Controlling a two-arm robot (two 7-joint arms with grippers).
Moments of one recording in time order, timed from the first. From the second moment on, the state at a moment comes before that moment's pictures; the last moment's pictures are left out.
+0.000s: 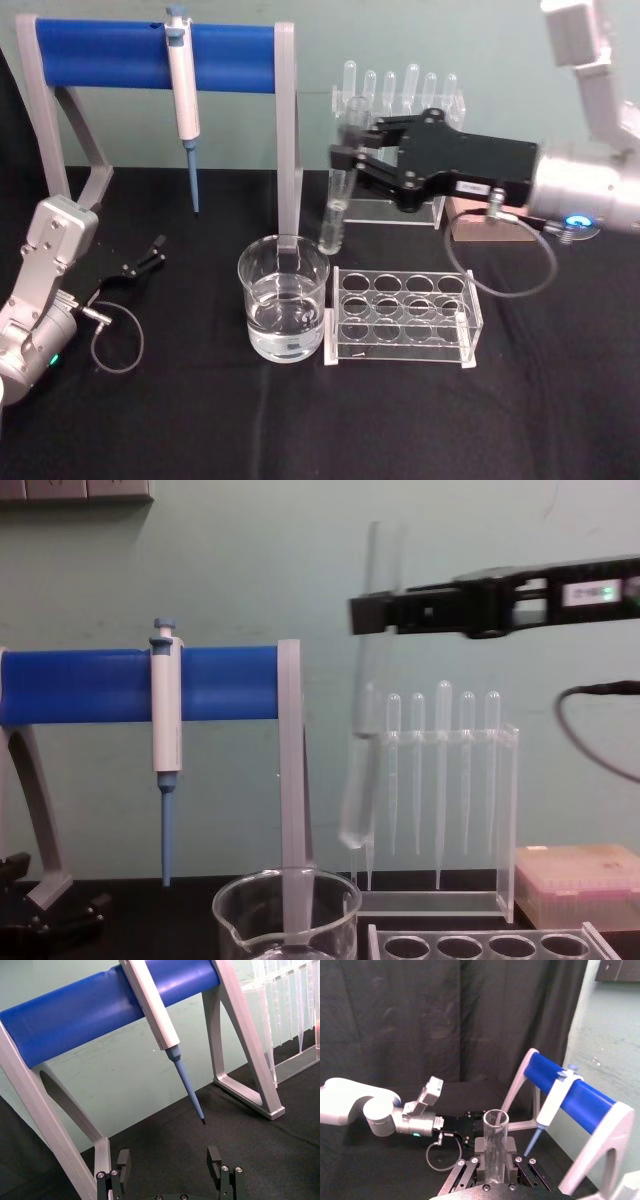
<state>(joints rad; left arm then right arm) -0.20 0.60 0.45 -1.41 -0.25 -0.12 0.03 0.60 0.66 -0.57 -1.70 0.67 0.22 0.71</state>
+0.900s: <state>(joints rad) -0.20 0.60 0.45 -1.41 -0.25 -0.12 0.03 0.59 0.50 -0.71 -1.48 0.55 0.12 0.65</state>
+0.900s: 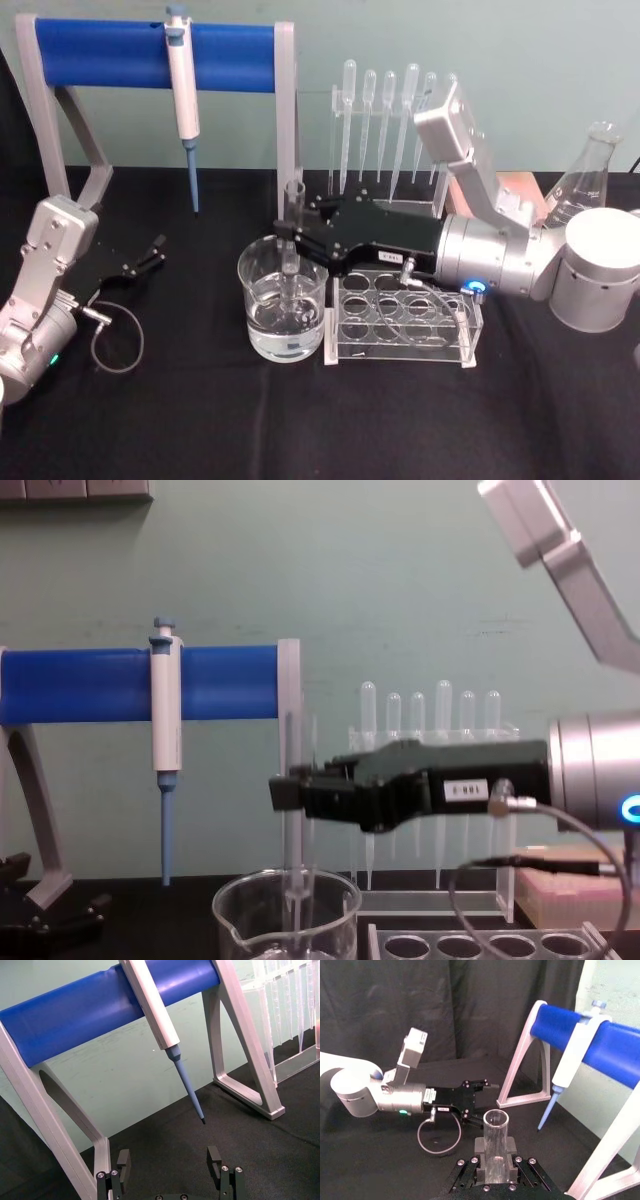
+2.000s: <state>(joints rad) -0.20 0.60 0.45 -1.41 -0.25 -0.12 0.03 0.52 0.46 -0.69 -1.41 0.47 0.06 0.67</state>
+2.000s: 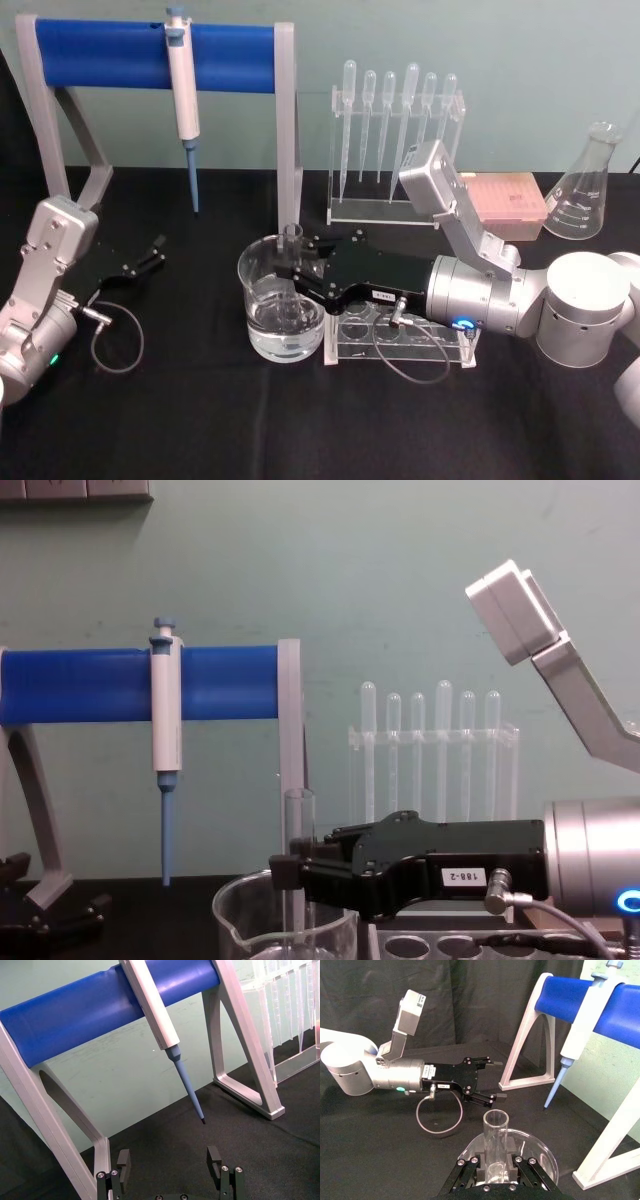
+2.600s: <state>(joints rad) -0.20 0.60 0.45 -1.41 -0.25 -0.12 0.03 0.52 0.46 -0.69 -1.41 0.47 0.06 0.67</state>
